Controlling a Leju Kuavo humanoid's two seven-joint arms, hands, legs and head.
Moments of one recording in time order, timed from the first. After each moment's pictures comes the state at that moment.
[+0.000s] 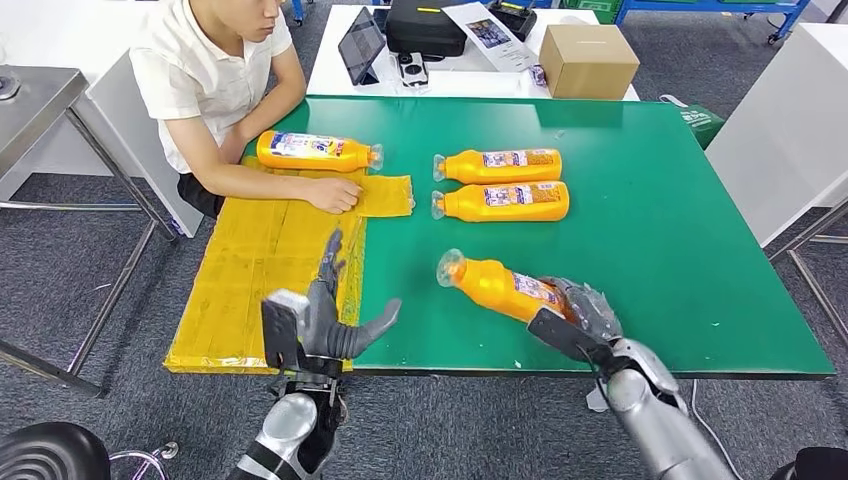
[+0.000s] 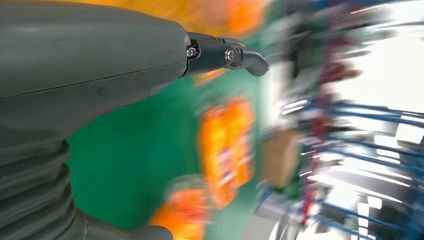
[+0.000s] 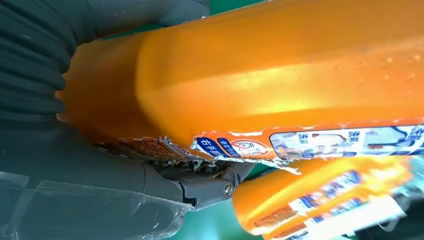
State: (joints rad) left arm -0.18 -0.25 -0.45 -1.24 0.16 0.35 -0.36; right arm -0.24 -0.23 0.28 -1.01 0.57 -0.06 -0.39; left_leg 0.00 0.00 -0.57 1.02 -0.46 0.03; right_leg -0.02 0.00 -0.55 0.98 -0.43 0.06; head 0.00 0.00
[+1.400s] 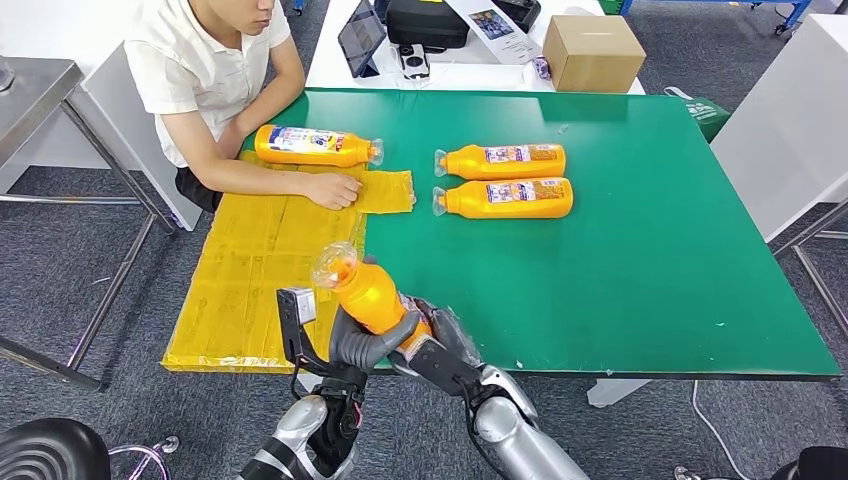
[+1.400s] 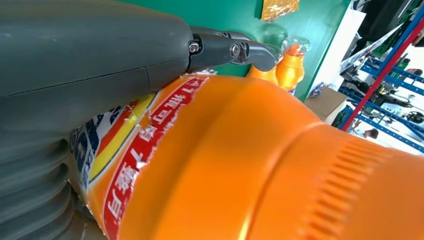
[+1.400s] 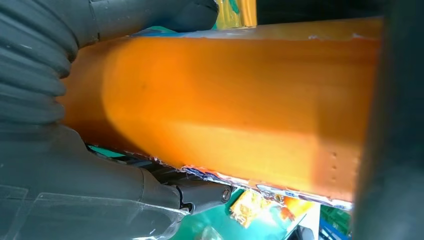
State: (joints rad) left arm -0.23 -0.25 -0.54 -1.12 0.49 0.24 -0.36; right arm -0.25 0.10 0.55 -0.98 0.39 -0.14 -0.51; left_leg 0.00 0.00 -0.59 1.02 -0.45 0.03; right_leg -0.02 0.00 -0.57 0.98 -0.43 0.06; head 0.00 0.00
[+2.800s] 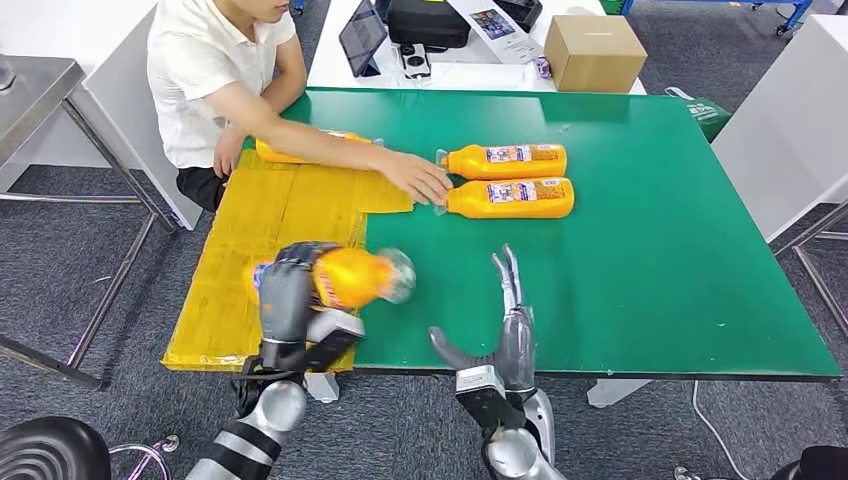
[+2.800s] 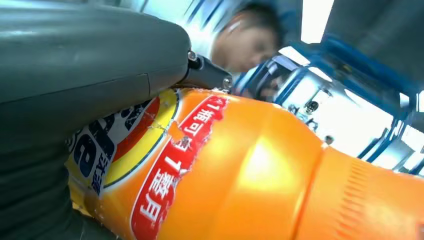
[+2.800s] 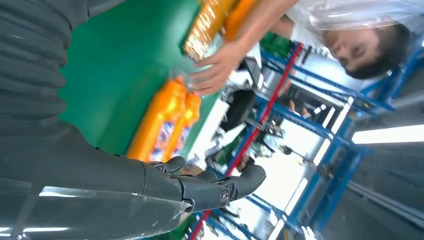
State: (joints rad) left arm -0.26 -0.18 -0.30 -1.14 -0.93 0.69 -0.36; right arm -0.04 0.12 0.44 -1.35 0.40 -0.69 -0.70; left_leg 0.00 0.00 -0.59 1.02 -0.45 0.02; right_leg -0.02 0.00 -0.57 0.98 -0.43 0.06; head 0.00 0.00
